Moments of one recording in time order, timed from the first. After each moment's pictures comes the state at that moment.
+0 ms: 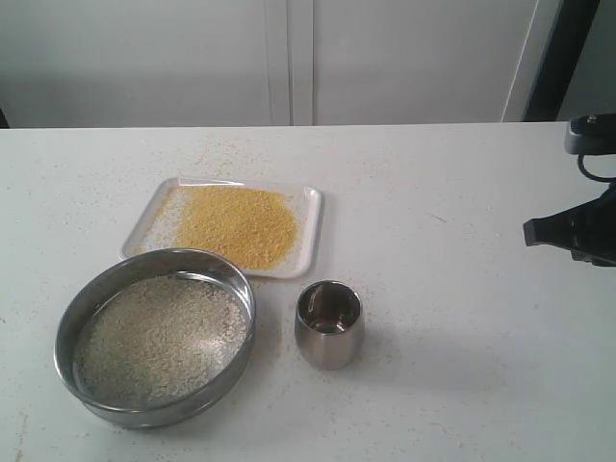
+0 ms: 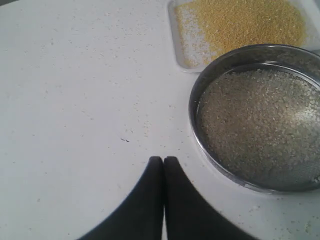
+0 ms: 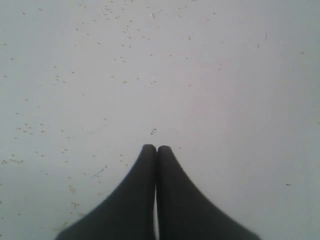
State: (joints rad) left arm -0.21 0.53 -0.54 0.06 0.72 0.10; right arm 0.03 1.38 -0.78 -0.04 0.47 0.04
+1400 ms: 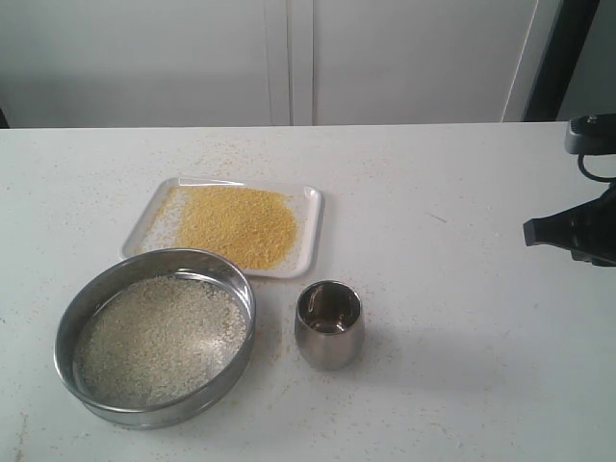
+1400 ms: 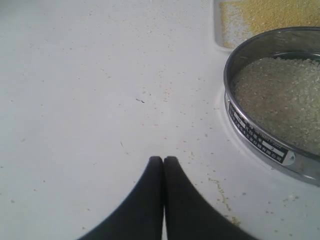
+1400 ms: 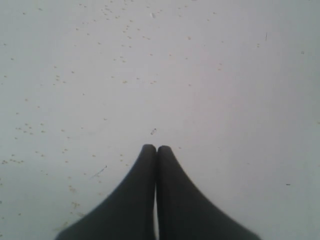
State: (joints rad) left arm -0.02 0.00 0.02 -0.06 0.48 0.10; right arm 0.03 1.38 -0.78 -0.04 0.47 0.04
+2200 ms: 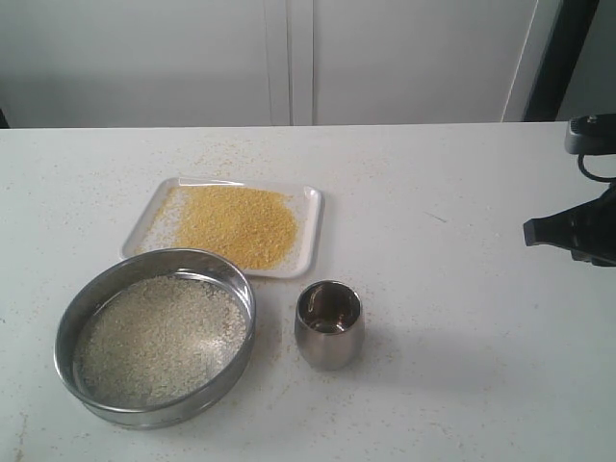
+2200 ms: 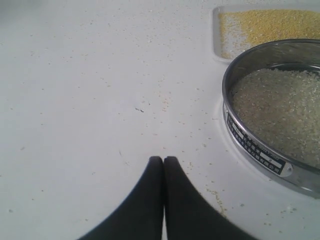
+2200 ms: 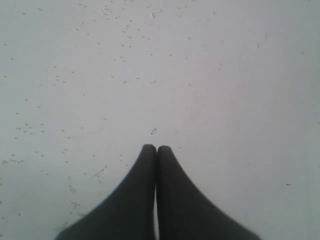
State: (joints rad) left arm -0.02 0.00 0.02 -0.07 0.44 0.10; right arm 0.03 1.38 -0.78 -0.04 0.47 0.04
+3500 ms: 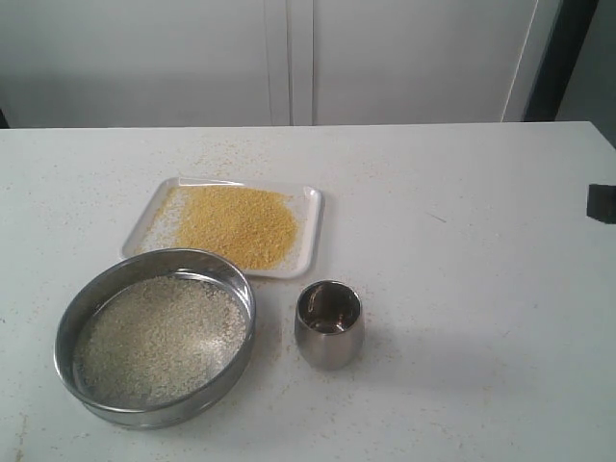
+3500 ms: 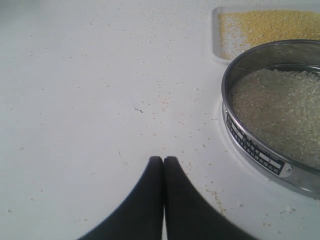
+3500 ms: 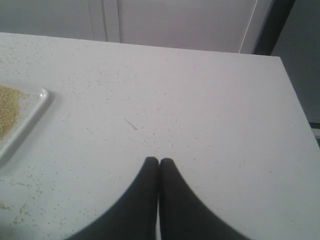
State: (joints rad) left arm -0.02 0.00 0.02 -0.07 0.44 0.10; right arm 0.09 0.81 -0.58 -0.04 0.29 0.04
